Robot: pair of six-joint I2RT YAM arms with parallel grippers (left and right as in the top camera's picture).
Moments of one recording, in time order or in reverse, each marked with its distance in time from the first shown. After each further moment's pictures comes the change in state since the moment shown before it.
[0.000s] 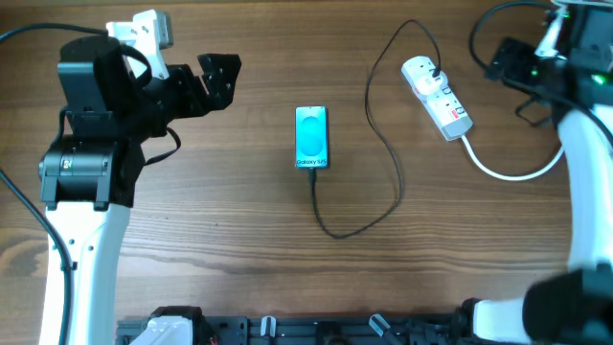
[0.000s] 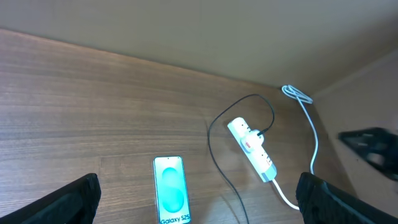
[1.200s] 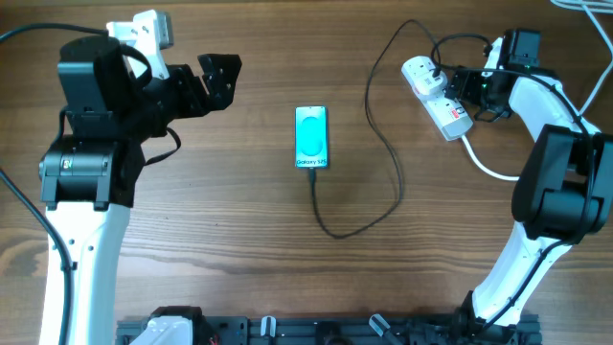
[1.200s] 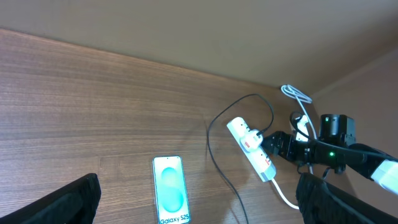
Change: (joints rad) left arm 0.000 0.000 0.000 0.000 0.004 0.000; right arm 0.002 0.579 0.013 0.272 -0.141 -0.078
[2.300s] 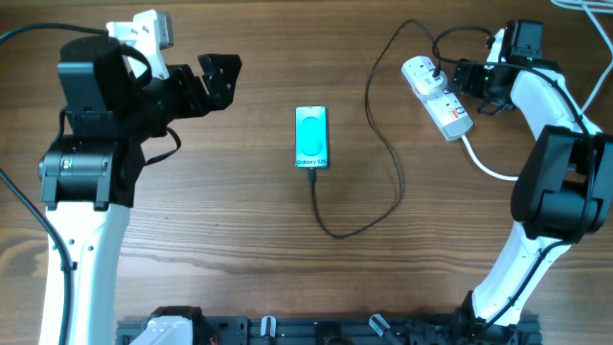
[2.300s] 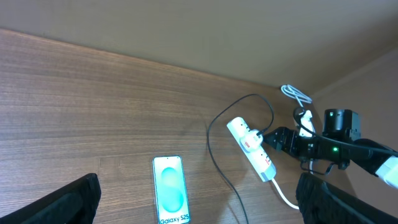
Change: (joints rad) left arm 0.000 0.000 0.000 0.000 0.000 0.000; right arm 0.005 0.000 0.060 -0.037 0.045 -0.014
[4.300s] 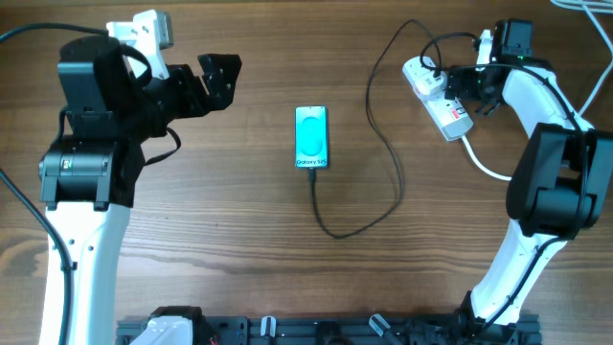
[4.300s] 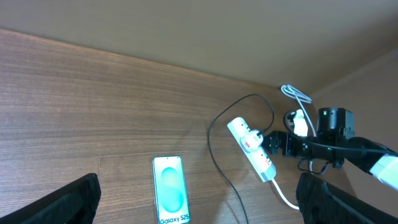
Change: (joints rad) left arm 0.000 0.000 0.000 0.000 0.000 0.000; right arm 0.031 0.021 0.016 -0.016 0.074 -0.175
